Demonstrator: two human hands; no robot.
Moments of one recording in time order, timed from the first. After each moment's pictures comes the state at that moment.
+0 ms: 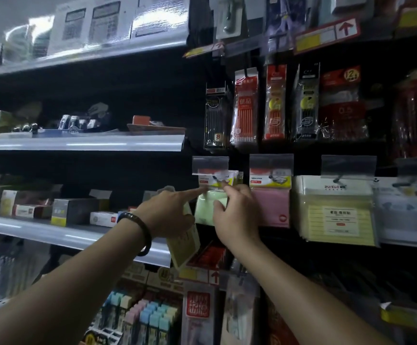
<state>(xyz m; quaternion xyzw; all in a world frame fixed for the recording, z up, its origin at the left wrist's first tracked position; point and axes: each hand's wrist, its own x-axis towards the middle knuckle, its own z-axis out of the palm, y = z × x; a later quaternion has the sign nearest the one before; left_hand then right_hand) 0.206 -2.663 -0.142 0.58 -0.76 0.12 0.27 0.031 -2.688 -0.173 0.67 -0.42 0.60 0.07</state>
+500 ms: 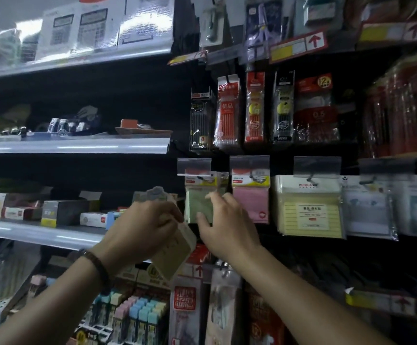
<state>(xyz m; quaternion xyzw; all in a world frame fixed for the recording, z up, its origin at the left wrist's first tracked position) 0.197 -2.596 -0.172 0.55 -0.73 0.11 0.39 0.001 -2.632 -0.178 0.76 -0.47 0.44 0.13</state>
